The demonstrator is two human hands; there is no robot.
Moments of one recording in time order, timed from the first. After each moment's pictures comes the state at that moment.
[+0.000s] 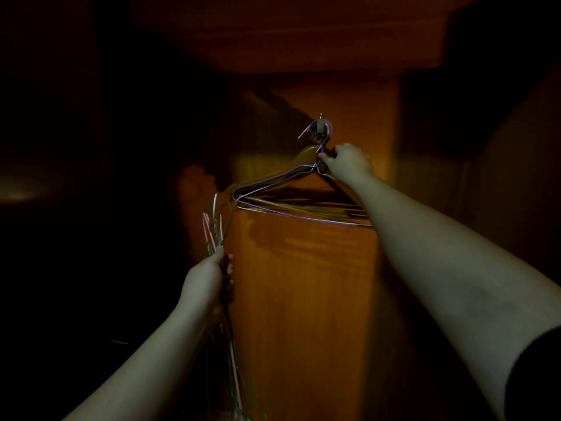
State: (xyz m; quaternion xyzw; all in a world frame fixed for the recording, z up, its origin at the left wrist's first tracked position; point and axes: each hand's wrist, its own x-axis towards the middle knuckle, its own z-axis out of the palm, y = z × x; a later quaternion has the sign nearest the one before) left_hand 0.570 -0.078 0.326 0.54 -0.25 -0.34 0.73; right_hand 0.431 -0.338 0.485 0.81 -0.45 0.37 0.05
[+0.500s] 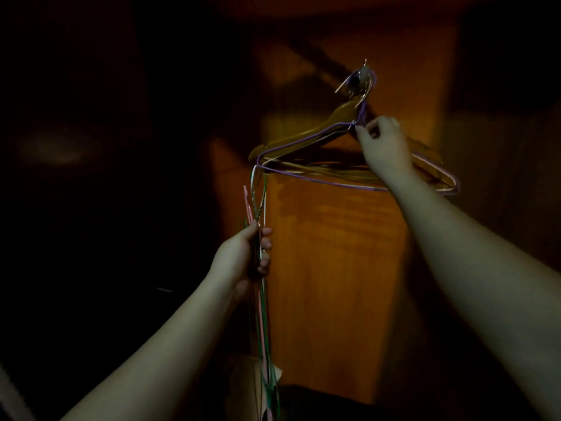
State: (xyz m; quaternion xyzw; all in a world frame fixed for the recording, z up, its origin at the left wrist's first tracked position) left_hand 0.576 -0.059 0.303 0.49 -0.25 -0.42 0.72; right_hand 0.424 -0.283 0.427 0.76 -0.36 0.53 -0.10
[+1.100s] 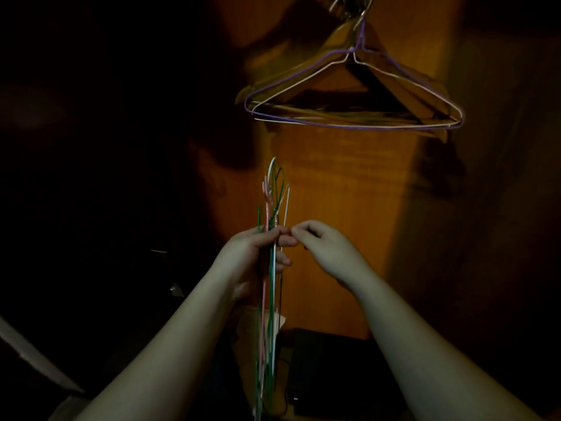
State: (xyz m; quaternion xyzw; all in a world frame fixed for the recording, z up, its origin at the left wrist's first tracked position) left_hand 0.557 -0.041 0.251 0.51 -0.32 -0.49 0.62; right_hand 0.427 -0.136 0.238 0.78 -0.30 0.29 -0.46
